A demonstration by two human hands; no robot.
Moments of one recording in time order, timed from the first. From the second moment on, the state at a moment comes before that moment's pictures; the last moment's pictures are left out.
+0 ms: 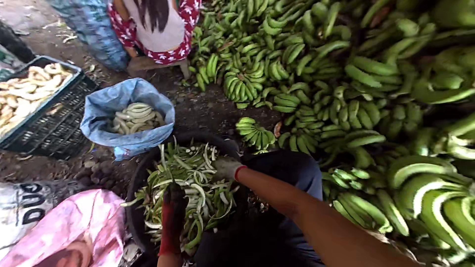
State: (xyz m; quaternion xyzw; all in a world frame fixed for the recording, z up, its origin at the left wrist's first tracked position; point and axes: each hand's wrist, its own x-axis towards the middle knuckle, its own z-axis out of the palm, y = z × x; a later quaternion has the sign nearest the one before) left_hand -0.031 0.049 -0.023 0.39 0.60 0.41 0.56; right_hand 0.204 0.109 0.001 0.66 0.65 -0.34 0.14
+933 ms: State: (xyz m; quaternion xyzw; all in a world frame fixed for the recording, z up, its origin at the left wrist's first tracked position) left_hand 0.062 0.179 -0.140 0.67 0.63 -0.05 0.38; right_hand 0.522 0.219 -0.112 0.86 0.41 -0.30 0.04
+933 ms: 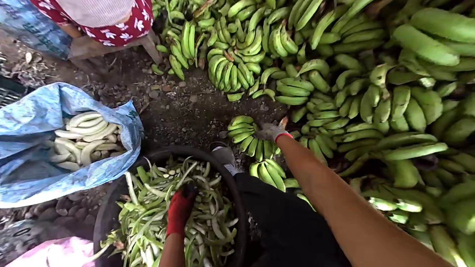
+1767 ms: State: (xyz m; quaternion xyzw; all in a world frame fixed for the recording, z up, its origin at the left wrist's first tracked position) left_hand -0.049 0.059 -0.023 0.51 0.62 0.21 0.55; right_hand 0.421 0.191 0.080 0.85 0.50 -0.18 -0.04
